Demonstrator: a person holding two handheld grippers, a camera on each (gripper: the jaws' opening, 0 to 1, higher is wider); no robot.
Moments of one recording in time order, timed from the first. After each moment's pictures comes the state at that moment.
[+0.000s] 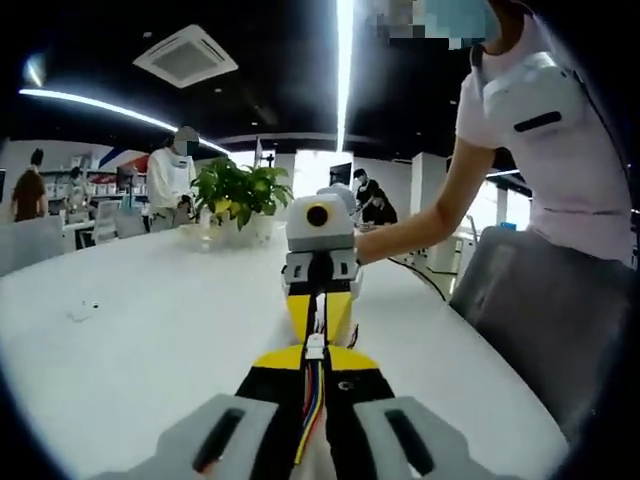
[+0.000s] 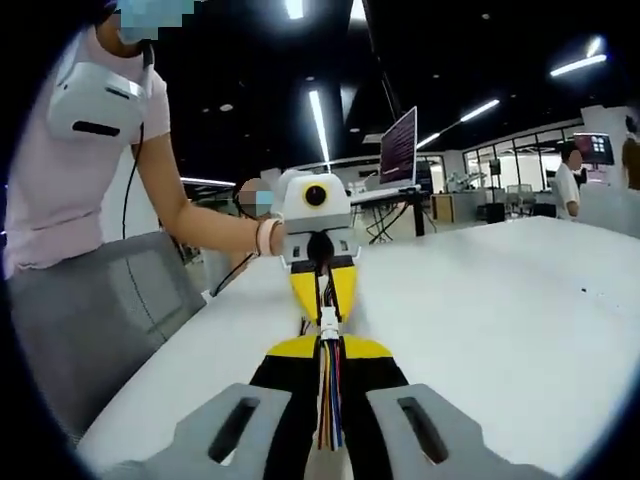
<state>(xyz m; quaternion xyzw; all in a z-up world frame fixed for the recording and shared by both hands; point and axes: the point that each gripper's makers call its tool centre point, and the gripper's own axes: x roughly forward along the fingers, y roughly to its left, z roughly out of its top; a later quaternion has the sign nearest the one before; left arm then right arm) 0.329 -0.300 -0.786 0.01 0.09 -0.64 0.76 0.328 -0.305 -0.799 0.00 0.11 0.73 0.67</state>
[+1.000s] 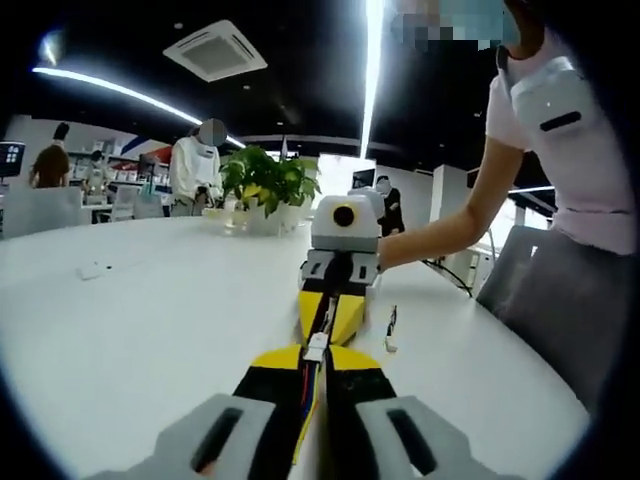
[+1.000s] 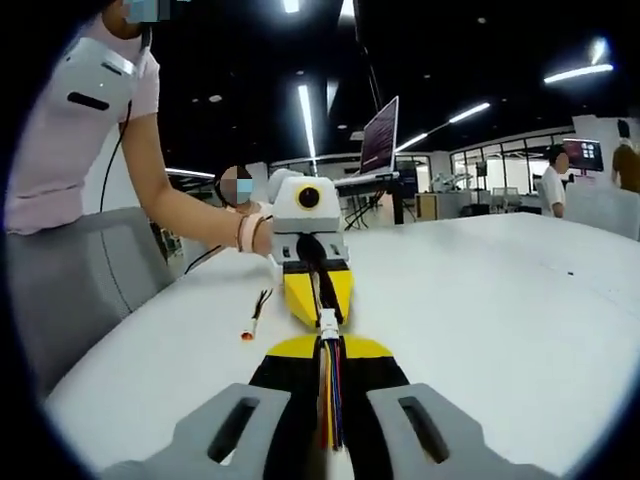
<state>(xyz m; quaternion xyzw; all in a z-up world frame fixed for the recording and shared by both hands) 0.363 -0.299 -0.829 0.00 0.11 -0.60 0.79 0.352 -0.298 -0.835 -0.04 0.11 0.71 0.69</state>
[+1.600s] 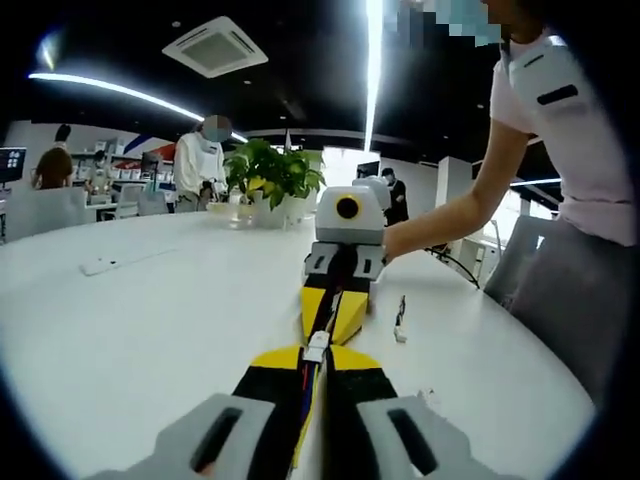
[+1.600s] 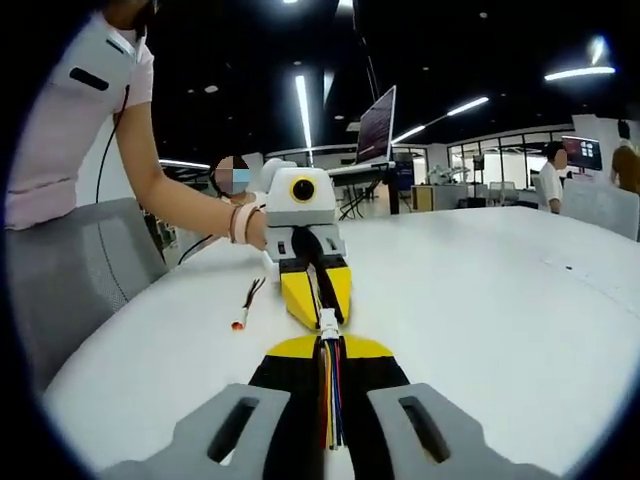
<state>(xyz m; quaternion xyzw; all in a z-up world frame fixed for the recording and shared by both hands) 0.364 -0.298 -0.830 0.01 0.11 -0.60 0.80 0.357 -0.296 -0.840 -0.04 0.12 0.70 0.70</state>
